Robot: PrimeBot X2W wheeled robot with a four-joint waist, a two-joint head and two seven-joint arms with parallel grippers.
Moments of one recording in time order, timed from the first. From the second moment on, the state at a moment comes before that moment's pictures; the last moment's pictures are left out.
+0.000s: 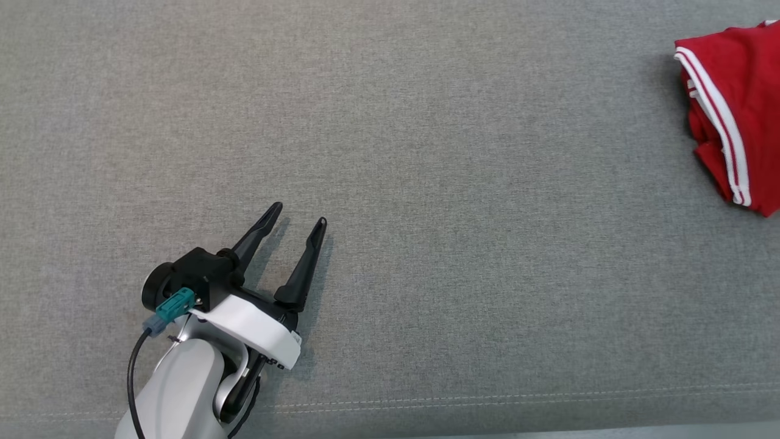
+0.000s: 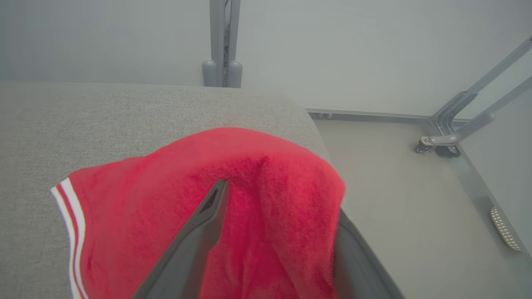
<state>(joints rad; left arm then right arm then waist) -0.38 0.21 -0.41 0.36 -0.43 -0.12 -0.25 -0.99 -0.64 0.25 0.84 0.49 0.13 0.27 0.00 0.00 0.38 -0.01</state>
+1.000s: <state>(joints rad) -0.32 0.20 -0.33 0.37 -0.41 -0.12 -0.26 -0.80 -0.46 -0.12 1.05 0.16 0.13 -0.22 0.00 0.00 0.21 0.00</state>
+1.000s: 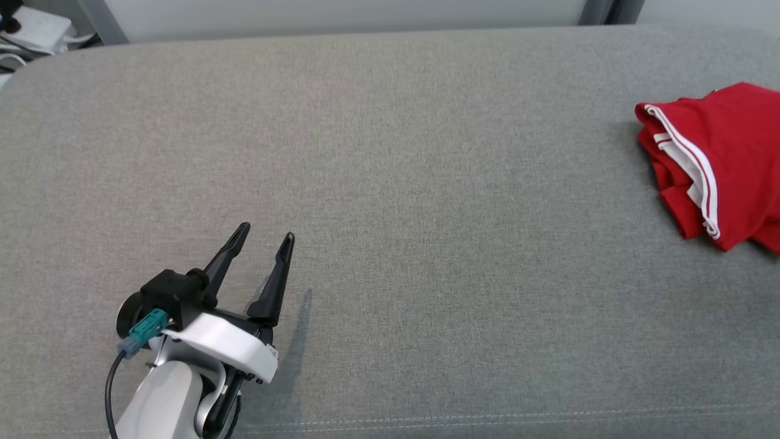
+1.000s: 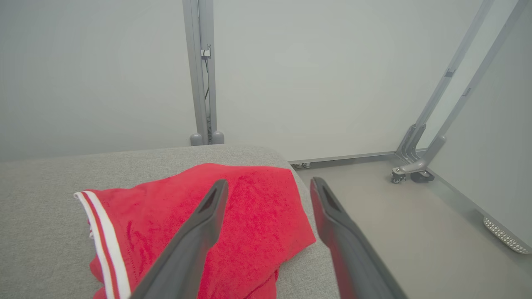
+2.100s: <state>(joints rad) -0.06 0.09 -0.04 0.32 -0.15 -0.05 -0.26 -0.04 -0.08 -0.25 0.17 0.09 0.13 -0.18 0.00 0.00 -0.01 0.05</state>
